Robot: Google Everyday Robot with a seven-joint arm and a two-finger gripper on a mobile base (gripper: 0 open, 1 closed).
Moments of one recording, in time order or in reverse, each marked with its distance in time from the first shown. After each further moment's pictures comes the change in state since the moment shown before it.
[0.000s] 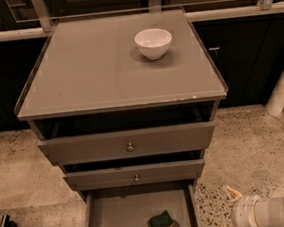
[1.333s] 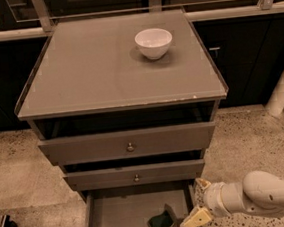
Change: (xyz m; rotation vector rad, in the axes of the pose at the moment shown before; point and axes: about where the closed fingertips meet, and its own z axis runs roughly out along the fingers) arm -0.008 -0.043 0.129 -0.141 -0.107 0.026
